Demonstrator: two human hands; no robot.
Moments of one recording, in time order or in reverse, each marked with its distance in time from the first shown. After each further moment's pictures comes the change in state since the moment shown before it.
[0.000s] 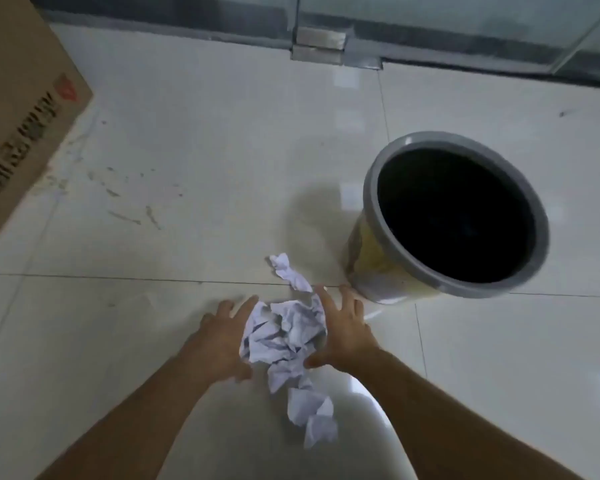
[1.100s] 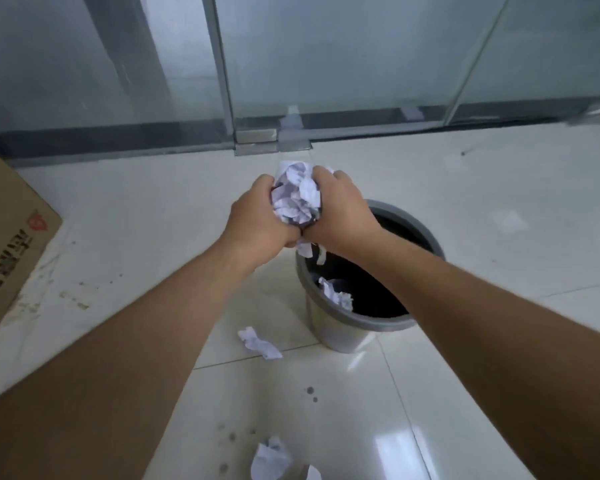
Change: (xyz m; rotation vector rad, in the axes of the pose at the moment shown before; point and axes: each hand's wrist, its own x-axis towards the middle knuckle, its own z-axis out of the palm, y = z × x) left_hand -0.032 0.213 -0.225 -0.577 0.537 0.434; right_hand -0.020 -0.046 -0.276 0.245 0.612 -0.247
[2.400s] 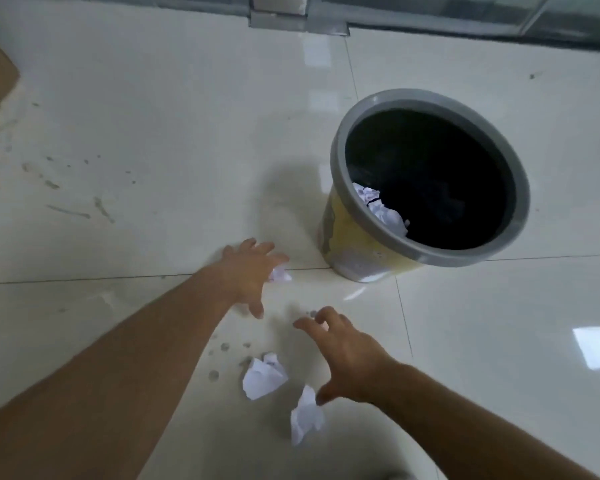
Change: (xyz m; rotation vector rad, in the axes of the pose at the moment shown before) left_hand -0.044 -0.235 0.089 0.894 -0.808 -0.007; right_hand -0.194 0.106 0.177 -0.251 -0.829 0.006
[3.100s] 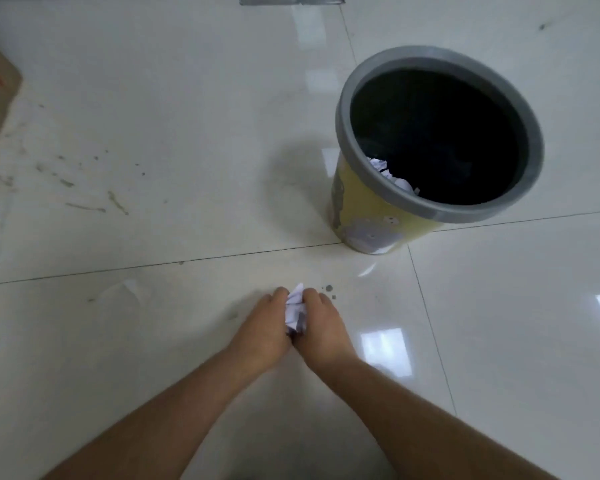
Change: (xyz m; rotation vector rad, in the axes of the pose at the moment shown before) left_hand -0.067 0.047 0.100 -0.779 0.255 -0.079; right_hand 0.035 -0.056 0.059 0.614 0.394 0.277
